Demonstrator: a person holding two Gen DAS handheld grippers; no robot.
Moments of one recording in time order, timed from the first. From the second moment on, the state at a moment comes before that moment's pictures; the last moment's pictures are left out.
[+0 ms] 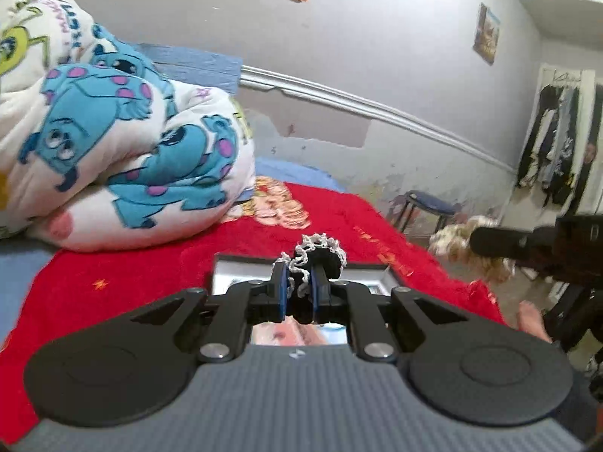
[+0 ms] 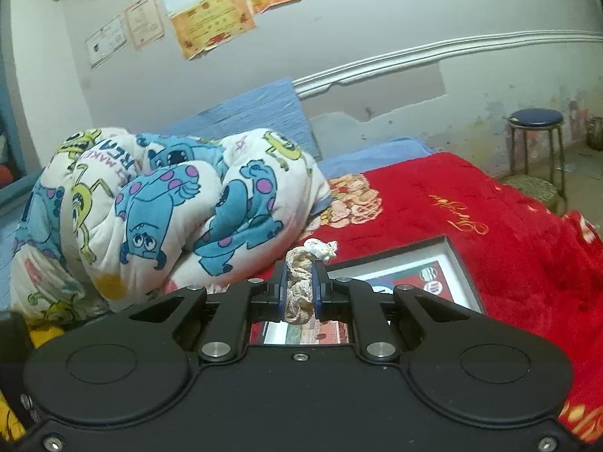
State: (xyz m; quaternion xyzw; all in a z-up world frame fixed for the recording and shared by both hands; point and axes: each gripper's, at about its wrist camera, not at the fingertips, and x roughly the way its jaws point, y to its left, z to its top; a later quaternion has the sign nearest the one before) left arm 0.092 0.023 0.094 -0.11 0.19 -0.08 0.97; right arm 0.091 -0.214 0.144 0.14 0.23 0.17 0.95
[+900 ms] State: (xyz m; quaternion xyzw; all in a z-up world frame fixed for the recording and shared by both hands) left arm 0.202 0.001 -0.001 -0.09 0.35 -0.13 0.92; right arm 0.218 -0.209 0.012 0.17 0.38 0.21 0.88
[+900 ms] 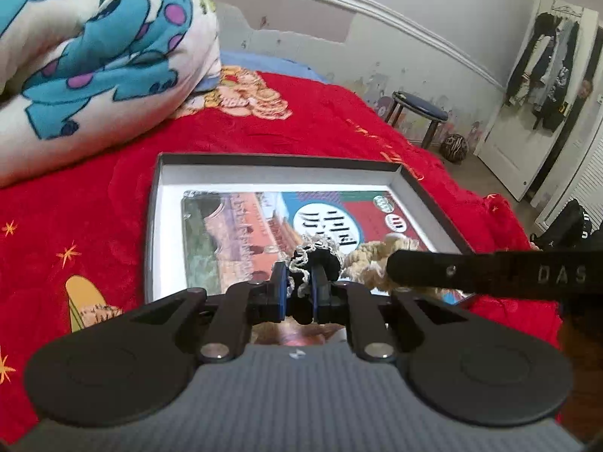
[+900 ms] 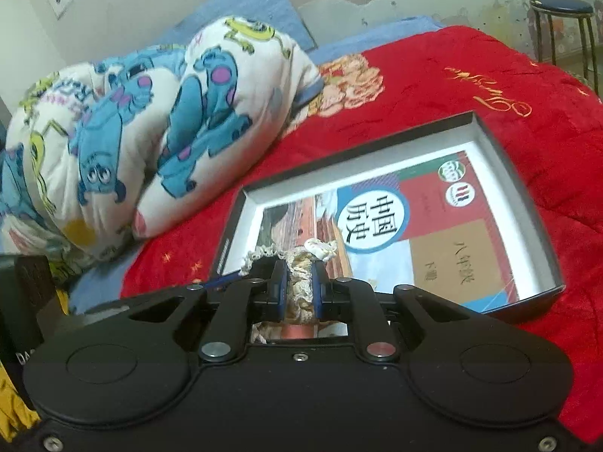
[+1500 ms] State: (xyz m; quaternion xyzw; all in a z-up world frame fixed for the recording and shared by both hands) left arm 0.203 0.001 -0.017 -0.07 0.37 -0.11 0.92; right arm 0.228 -0.205 -0.014 0.18 0.42 0.19 0.87
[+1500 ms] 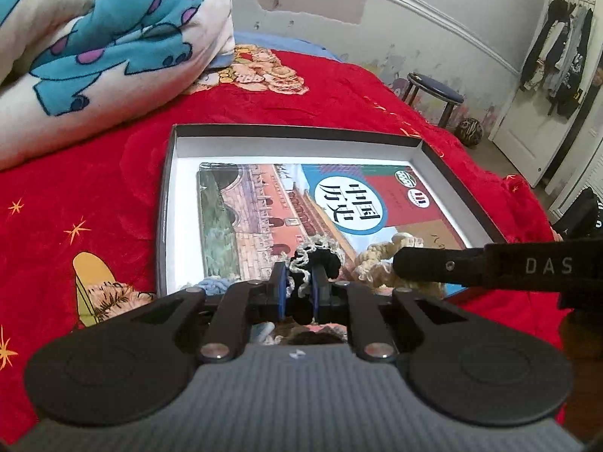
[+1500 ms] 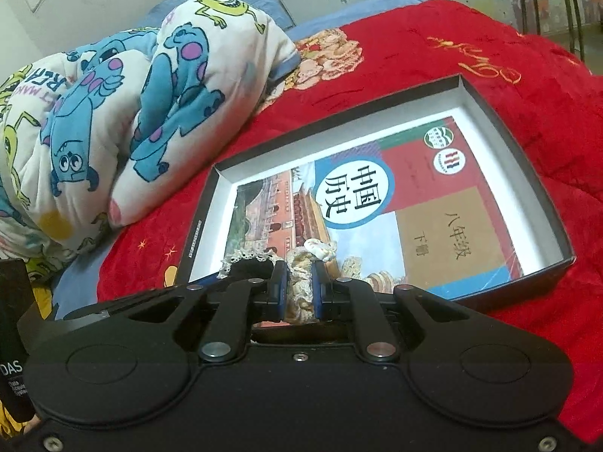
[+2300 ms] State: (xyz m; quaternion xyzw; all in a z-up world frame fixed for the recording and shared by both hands) left arm 0.204 0.008 -0.016 -0.08 0.38 -0.12 0.91; right arm 0.232 -0.200 -0.023 0.18 0.42 0.19 0.87
